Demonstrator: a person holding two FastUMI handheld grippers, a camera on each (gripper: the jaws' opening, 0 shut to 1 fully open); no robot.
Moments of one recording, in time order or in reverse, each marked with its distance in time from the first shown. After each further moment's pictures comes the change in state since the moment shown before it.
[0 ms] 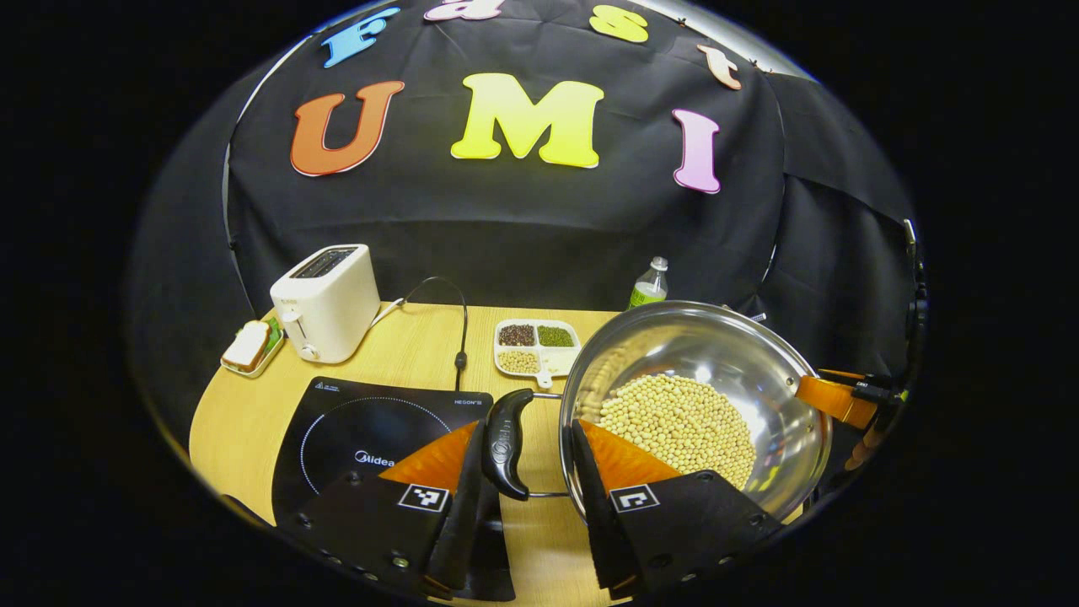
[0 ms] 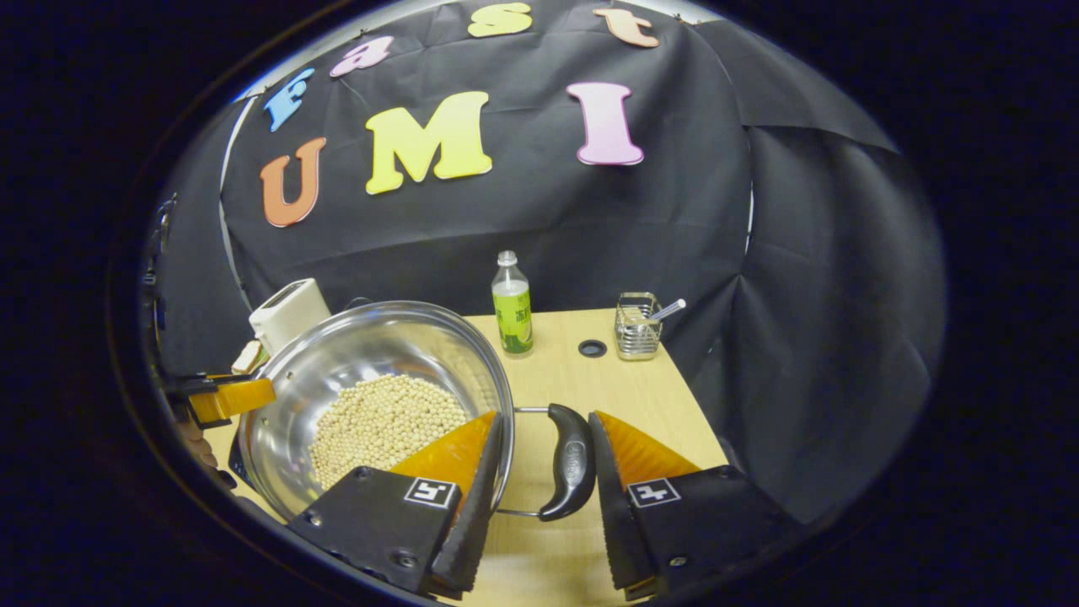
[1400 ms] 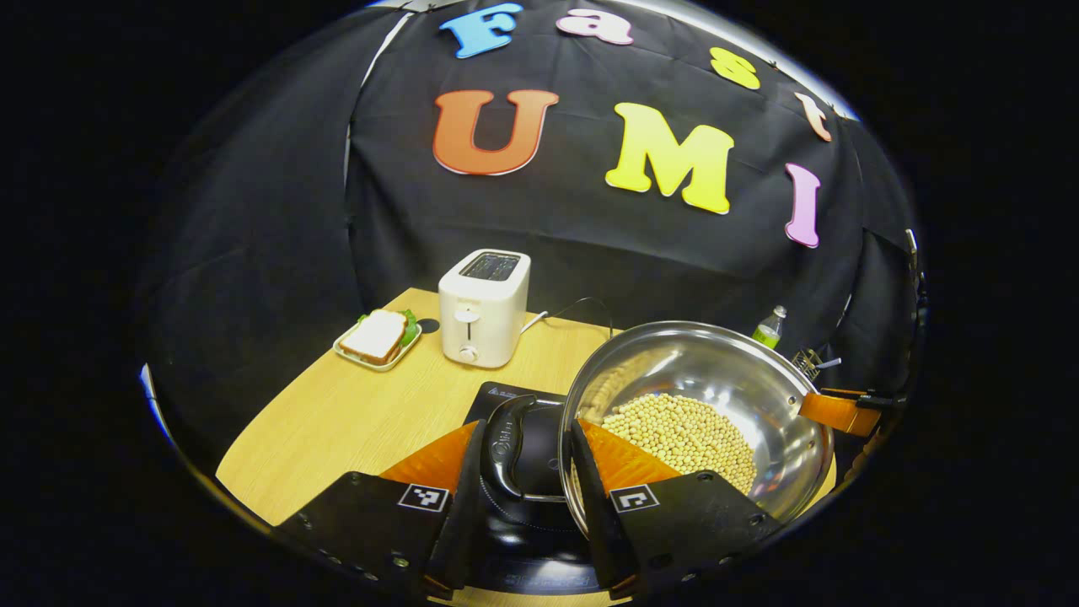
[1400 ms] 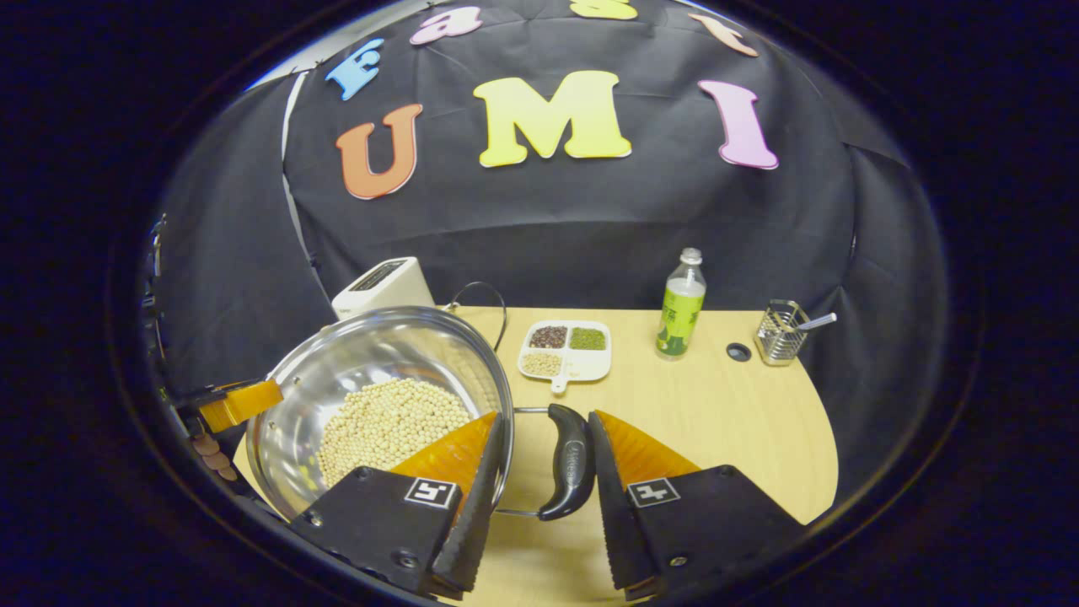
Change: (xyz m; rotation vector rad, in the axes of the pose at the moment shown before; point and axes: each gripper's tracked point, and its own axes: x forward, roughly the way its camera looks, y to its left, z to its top) left arm -0.058 0.209 -0.013 -0.177 -0.057 0.253; right arm 0.032 0.230 -0.009 -0.100 0.082 0.229
